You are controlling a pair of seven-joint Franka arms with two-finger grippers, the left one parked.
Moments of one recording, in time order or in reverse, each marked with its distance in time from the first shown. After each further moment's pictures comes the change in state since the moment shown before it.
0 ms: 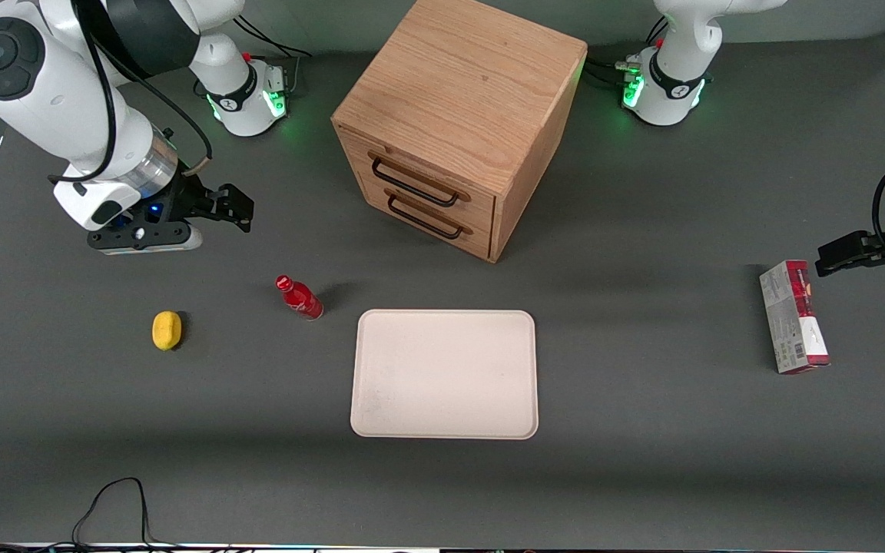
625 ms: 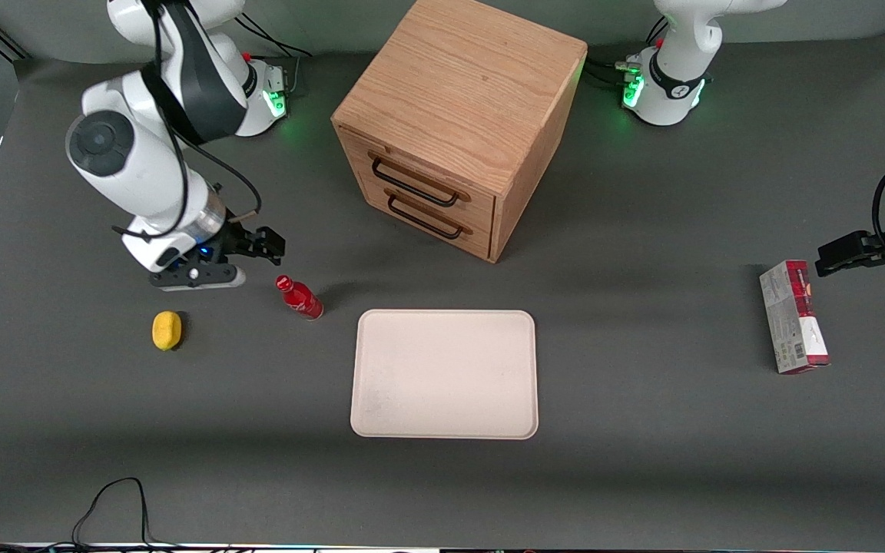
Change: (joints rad) arm 0.012 0.114 0.003 -0.156 0.000 0.280 0.000
